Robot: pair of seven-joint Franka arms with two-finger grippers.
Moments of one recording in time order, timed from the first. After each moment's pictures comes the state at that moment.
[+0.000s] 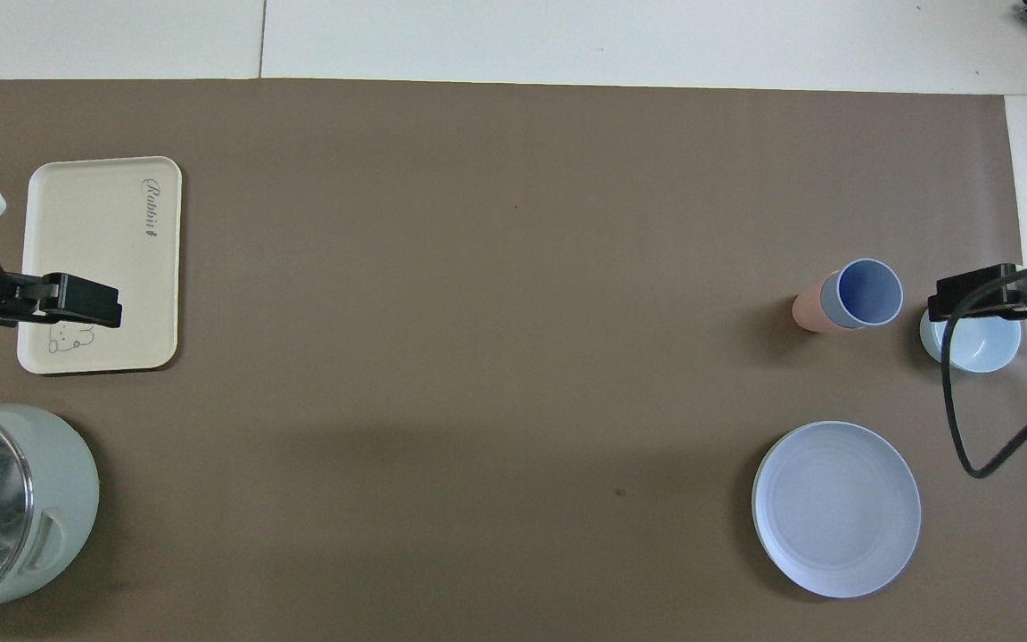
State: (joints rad) left arm 0.03 -0.09 -0.12 -1.71 -0.02 1.61 -0.02; right arm 0.05 -0.07 -0.02 -1.57 -0.01 1.53 0.08
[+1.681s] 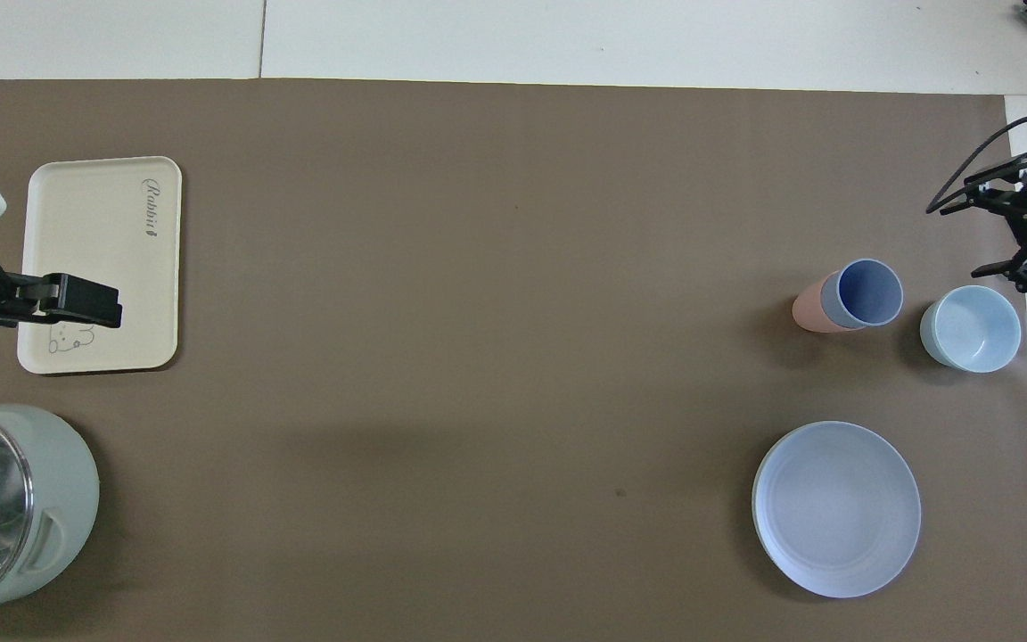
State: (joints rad) left arm 0.03 -0.09 -0.12 -1.71 -0.02 1.61 -0.02; right arm -0.24 0.34 -0.03 -1.58 0.23 1.89 0.76
